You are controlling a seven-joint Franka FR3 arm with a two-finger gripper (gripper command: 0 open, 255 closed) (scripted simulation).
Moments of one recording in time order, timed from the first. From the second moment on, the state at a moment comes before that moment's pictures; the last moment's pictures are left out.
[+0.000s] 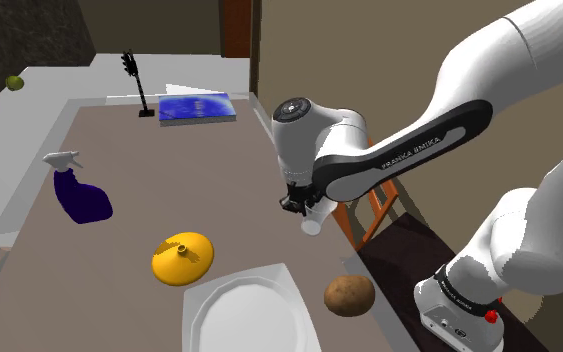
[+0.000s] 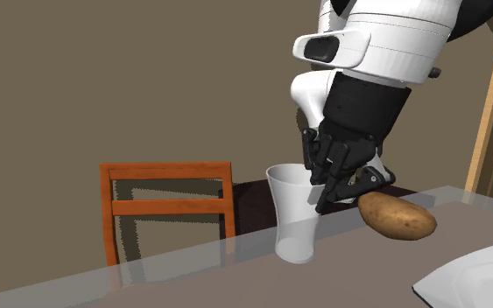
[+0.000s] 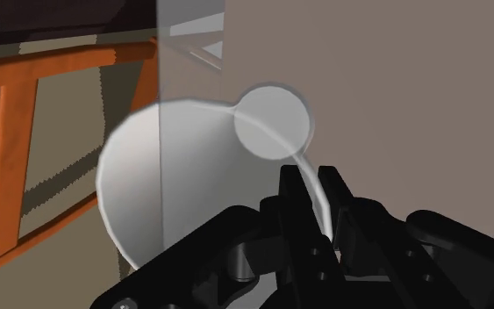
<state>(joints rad) 0.23 -0.04 0.38 -2.38 -0.26 2.12 1.03</state>
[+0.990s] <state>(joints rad) 0.23 -0.02 0.39 -2.38 -0.27 2.13 1.05</state>
